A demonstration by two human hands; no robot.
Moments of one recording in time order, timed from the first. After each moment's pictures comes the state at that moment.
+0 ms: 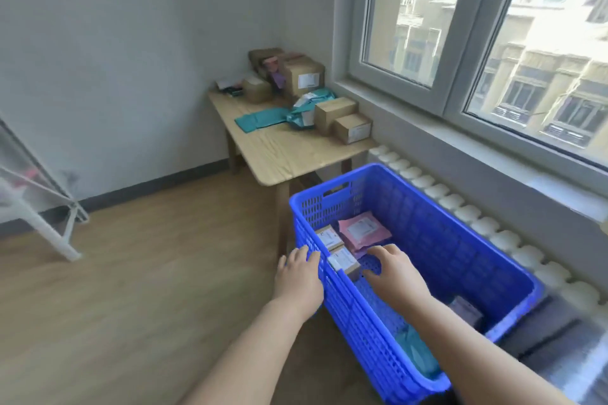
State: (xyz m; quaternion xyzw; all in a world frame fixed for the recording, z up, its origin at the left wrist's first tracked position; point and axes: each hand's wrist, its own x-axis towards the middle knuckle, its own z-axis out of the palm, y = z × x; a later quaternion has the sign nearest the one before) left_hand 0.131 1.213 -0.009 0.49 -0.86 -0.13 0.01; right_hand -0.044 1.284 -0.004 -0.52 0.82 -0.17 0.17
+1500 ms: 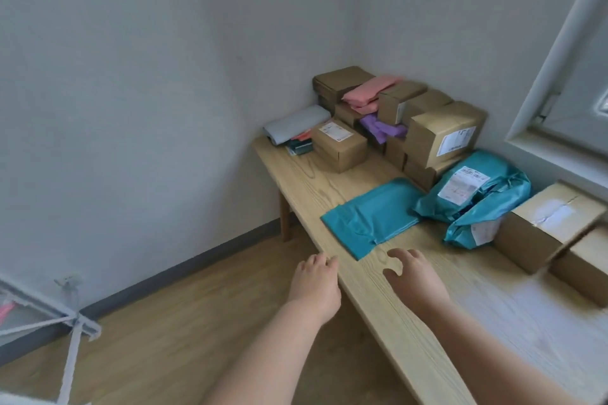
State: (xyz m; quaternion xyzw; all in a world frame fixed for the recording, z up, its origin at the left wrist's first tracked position) left_hand 0.236 0.349 -0.001 0.46 -0.87 -0.15 -0.05; right_hand 0.056 0.411 -0.024 -0.48 0.83 -0.20 0.21
